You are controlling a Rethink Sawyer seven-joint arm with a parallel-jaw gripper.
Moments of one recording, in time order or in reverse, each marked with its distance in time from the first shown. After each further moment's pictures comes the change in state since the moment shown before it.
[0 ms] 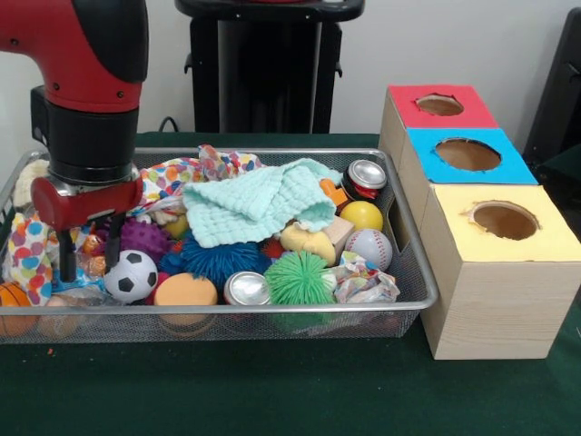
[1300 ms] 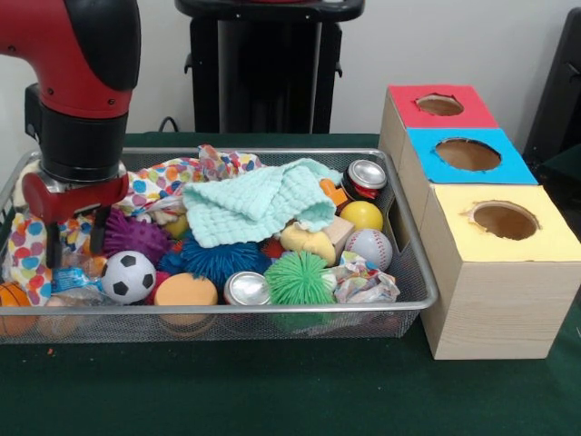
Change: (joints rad) arm 0.034 0.011 -0.105 0.001 0.000 0.000 0.000
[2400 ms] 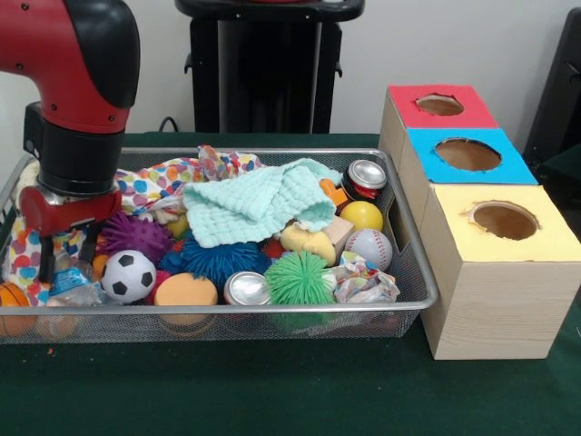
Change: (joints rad) arm 0.018 0.042 -0.066 0.000 -0.049 -0.157 0.000
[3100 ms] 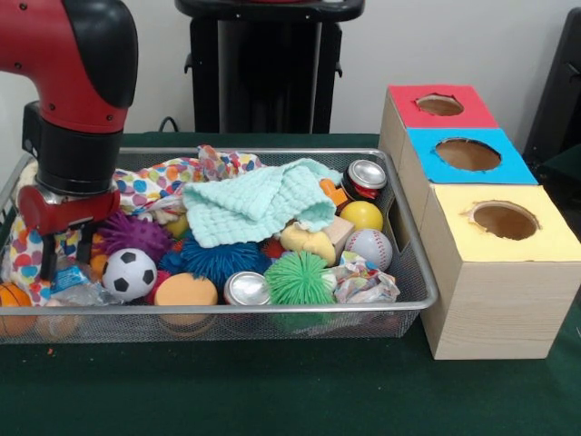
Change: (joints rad) arm 0.000 0.000 -0.007 0.001 0.009 -0.002 0.000
